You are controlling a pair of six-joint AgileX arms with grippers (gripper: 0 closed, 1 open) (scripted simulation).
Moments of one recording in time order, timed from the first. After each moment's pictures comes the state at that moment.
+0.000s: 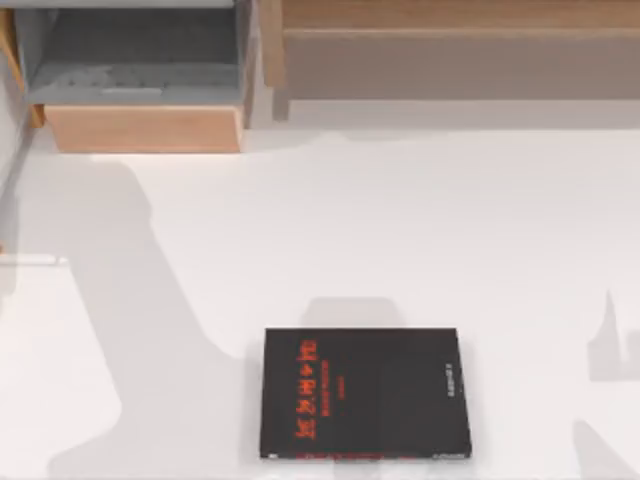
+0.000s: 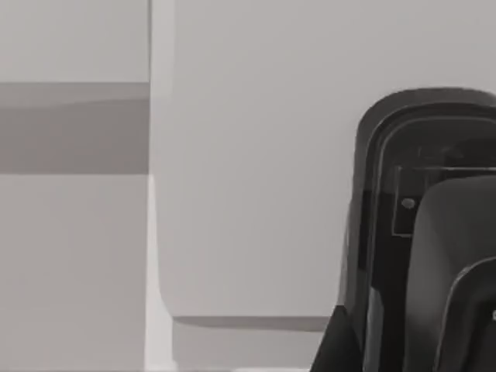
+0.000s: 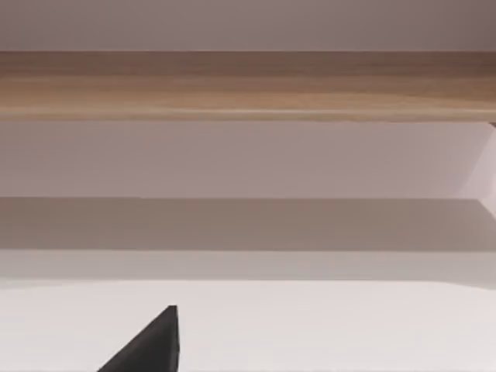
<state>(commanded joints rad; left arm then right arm) 0.33 2.65 2.44 -1.27 0.03 0.29 0.00 0.00 0.00 0.00 0.00 0.00</state>
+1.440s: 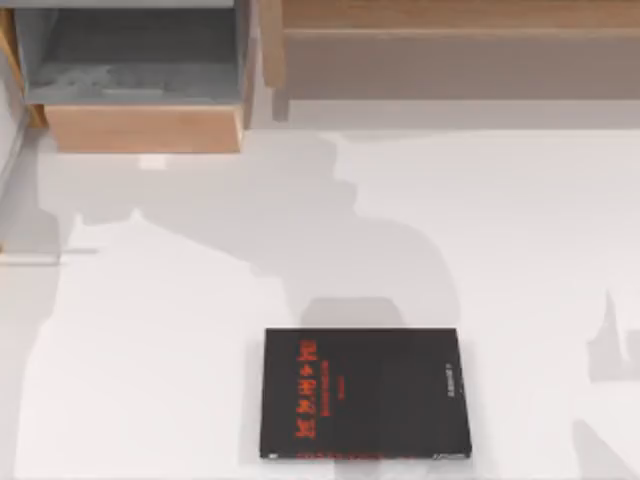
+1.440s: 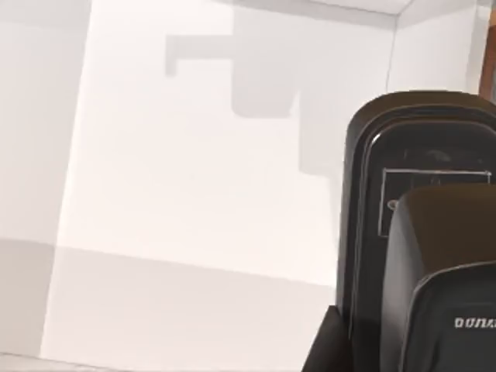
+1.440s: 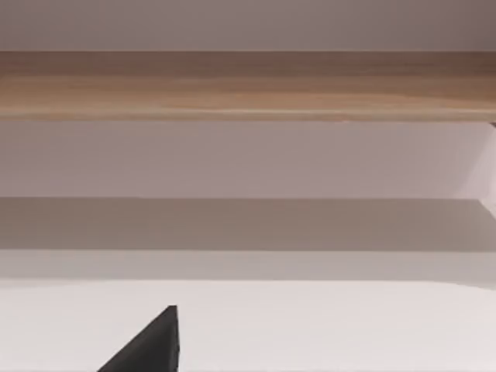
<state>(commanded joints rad) 0.20 2.19 2.24 -1.24 0.06 0.08 0.00 0.00 0.00 0.00 0.00 0.00</state>
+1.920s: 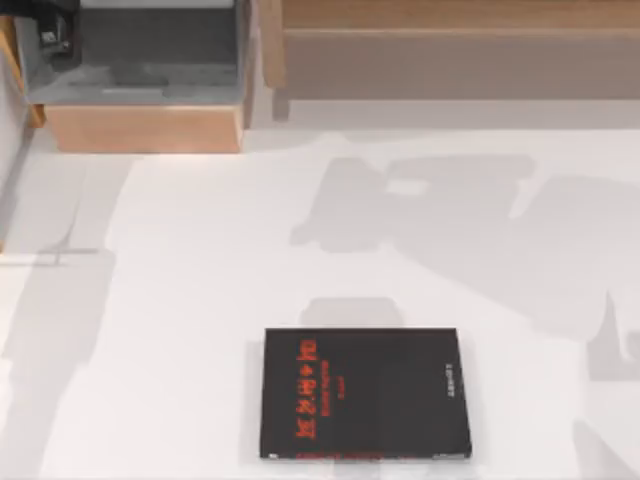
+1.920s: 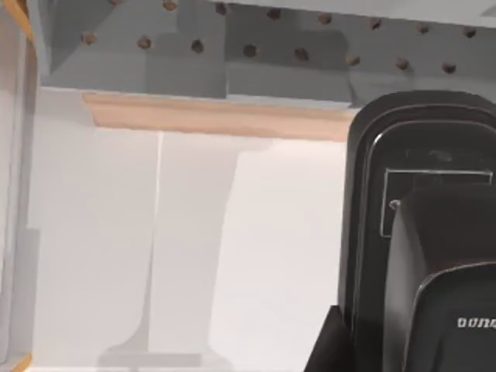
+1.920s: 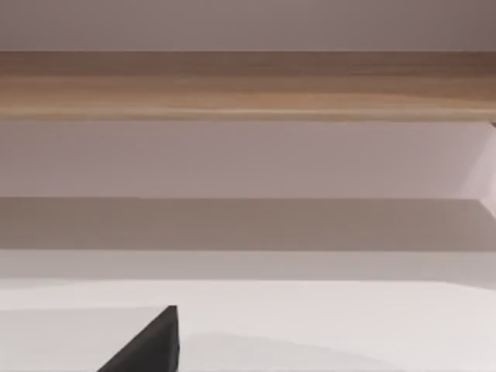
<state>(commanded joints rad) -0.13 1.94 2.04 -1.18 0.07 -0.18 0.00 0.00 0.00 0.00 0.00 0.00</state>
